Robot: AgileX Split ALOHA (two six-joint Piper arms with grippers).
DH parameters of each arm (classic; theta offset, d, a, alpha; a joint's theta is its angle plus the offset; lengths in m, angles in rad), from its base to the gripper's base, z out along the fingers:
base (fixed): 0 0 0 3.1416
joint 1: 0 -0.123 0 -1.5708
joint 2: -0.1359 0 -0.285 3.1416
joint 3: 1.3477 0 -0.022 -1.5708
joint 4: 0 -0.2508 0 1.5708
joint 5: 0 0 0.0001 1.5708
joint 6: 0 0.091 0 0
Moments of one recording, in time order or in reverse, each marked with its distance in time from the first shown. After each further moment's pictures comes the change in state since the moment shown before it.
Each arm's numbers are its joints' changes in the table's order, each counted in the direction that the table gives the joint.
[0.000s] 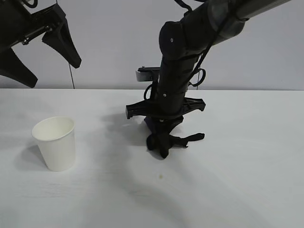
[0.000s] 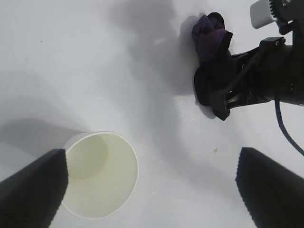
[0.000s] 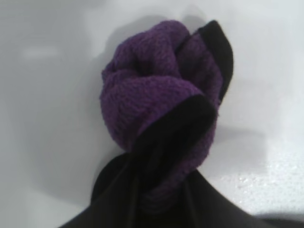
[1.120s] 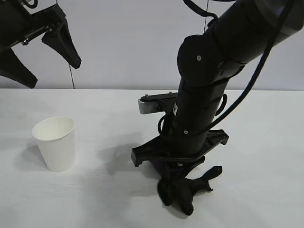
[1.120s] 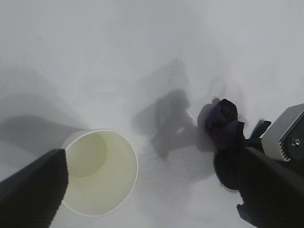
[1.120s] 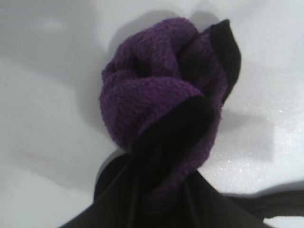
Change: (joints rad) left arm 0.000 0.000 0.000 0.000 0.007 0.000; right arm -0.079 0.283 0.548 -0.071 -0.242 -0.008
